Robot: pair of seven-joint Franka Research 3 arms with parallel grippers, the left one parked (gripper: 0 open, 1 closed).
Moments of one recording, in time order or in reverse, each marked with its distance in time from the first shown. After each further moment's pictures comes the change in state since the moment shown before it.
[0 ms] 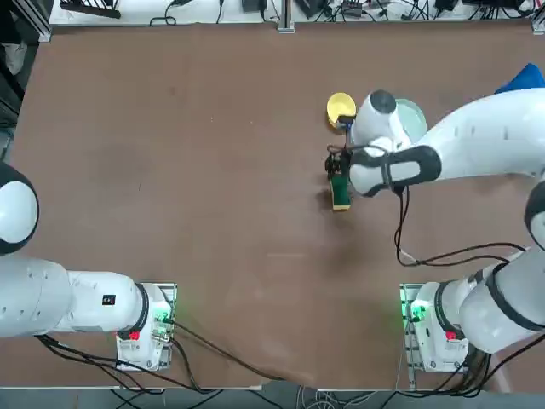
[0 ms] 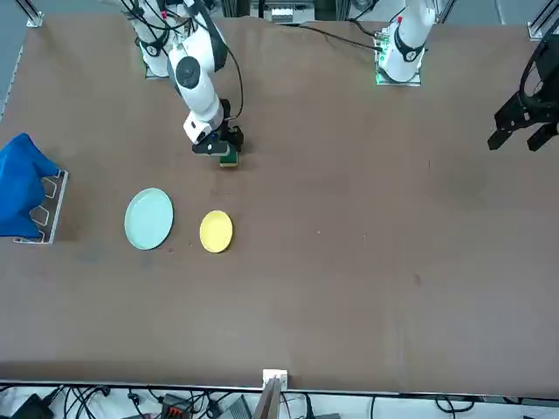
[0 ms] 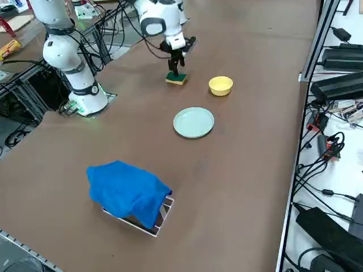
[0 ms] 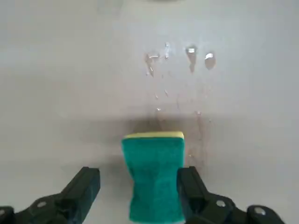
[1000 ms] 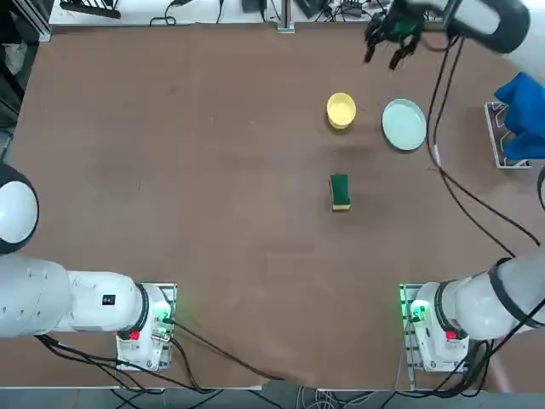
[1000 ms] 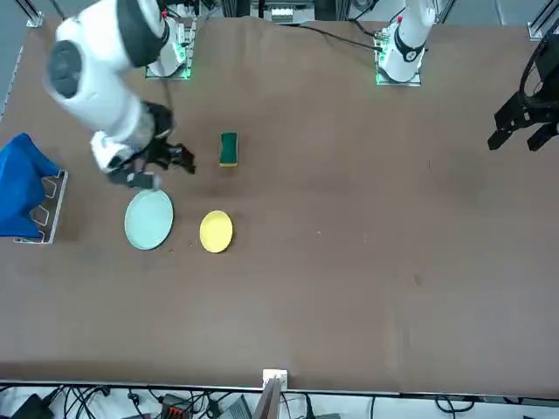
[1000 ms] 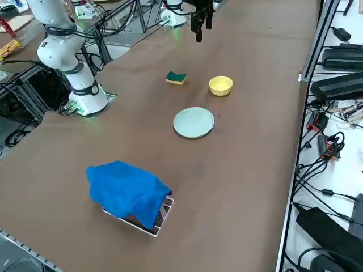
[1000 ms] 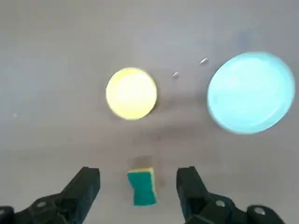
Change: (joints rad) arm -0.260 0.023 -0.133 0.725 -0.002 -0.751 -0.195
